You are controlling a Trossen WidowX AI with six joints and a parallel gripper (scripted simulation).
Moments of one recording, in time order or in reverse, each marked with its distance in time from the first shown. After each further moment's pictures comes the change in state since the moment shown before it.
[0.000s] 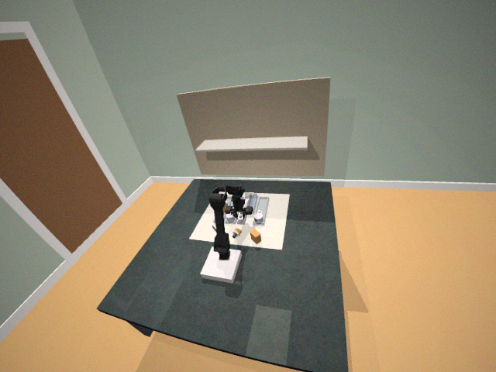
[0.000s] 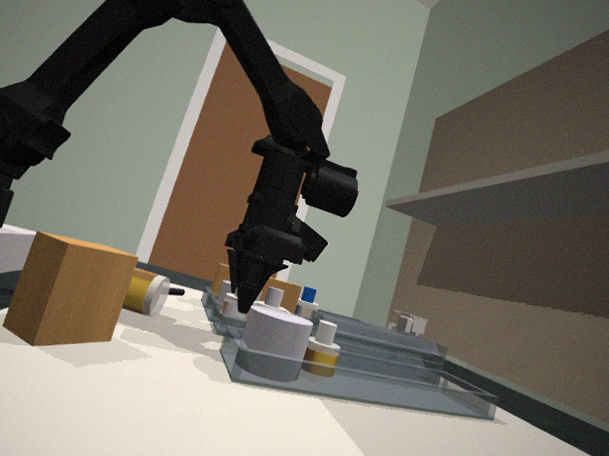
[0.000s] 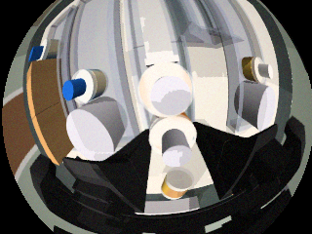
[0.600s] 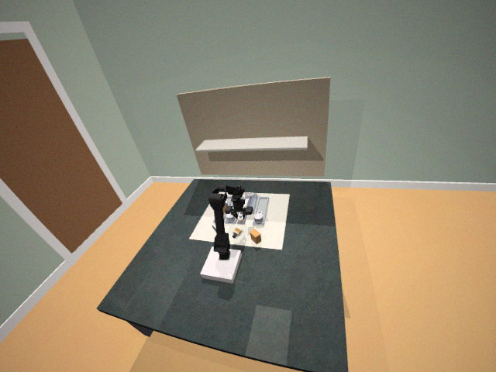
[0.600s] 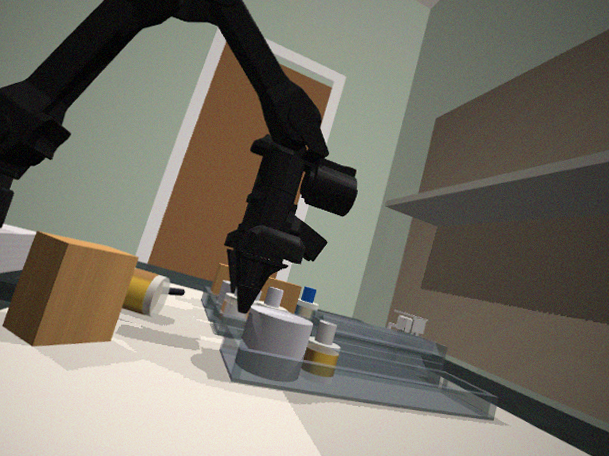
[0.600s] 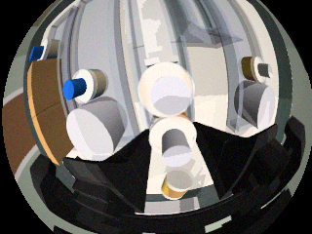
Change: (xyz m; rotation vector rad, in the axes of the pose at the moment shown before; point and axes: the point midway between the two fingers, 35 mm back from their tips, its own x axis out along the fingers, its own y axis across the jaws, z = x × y) arm 0.000 0.000 -0.001 0.001 -0.006 0.001
